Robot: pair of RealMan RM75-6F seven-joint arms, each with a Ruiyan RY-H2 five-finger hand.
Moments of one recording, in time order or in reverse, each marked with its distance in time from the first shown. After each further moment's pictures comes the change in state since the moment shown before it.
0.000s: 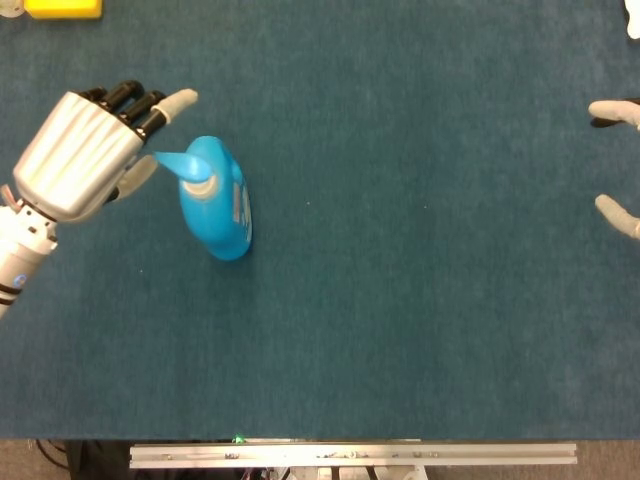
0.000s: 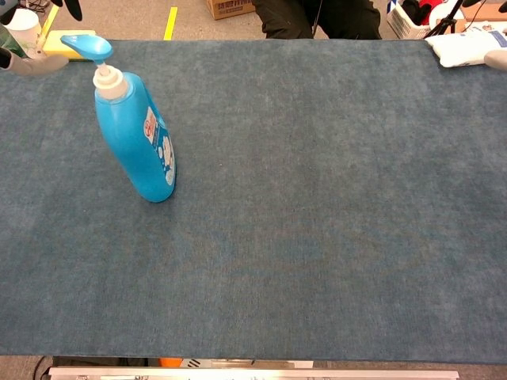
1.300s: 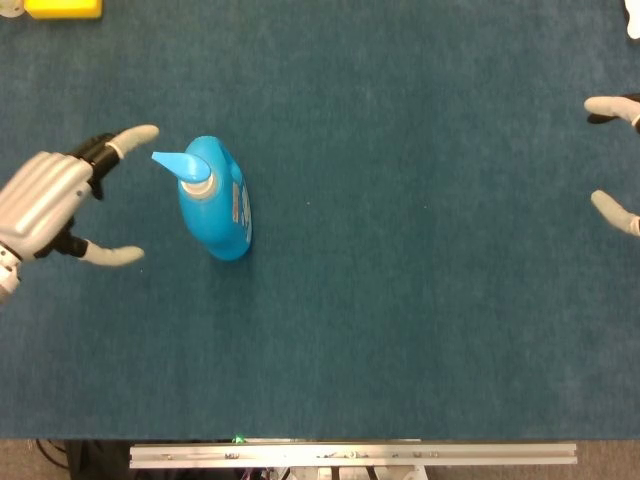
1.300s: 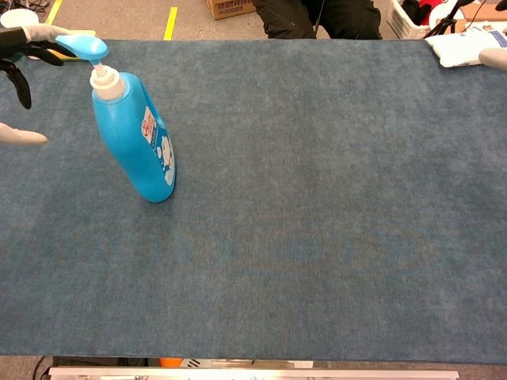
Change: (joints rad) left arm 0.029 0.177 0.094 -0.134 -0.028 -0.235 -0.714; right arm 0.016 0.001 0.009 -0.024 0.051 -0.011 -0.057
